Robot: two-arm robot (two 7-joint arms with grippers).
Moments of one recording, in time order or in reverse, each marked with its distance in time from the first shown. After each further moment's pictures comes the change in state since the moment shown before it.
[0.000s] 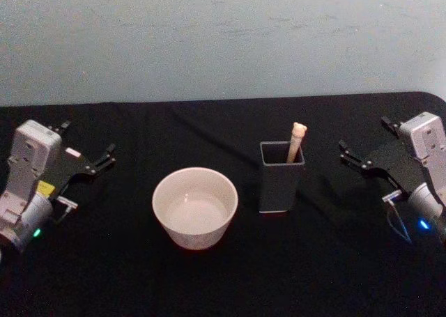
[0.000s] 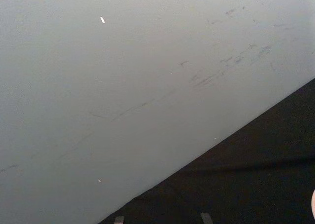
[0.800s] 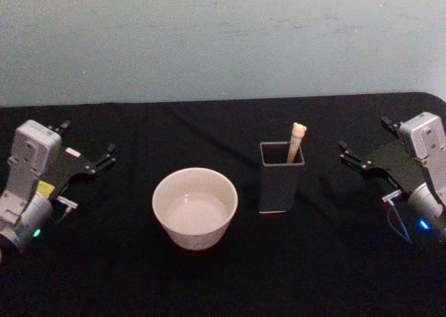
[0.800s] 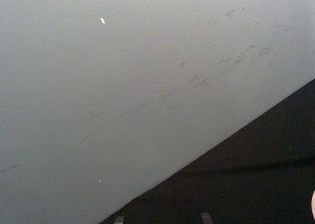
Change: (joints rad) left arm 0.000 0.000 0.000 0.000 0.000 0.000 0.000; right arm 0.000 0.000 0.000 0.000 0.000 0.000 0.000
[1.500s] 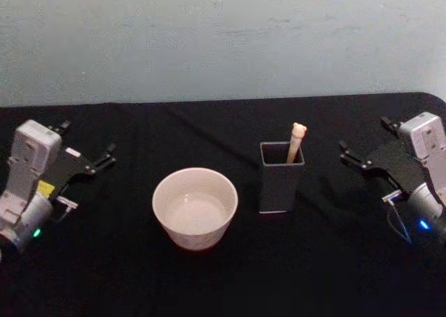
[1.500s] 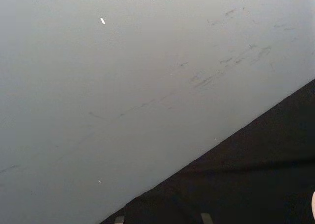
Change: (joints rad) left arm 0.000 0.000 0.000 0.000 0.000 0.000 0.000; right arm 0.000 0.000 0.000 0.000 0.000 0.000 0.000
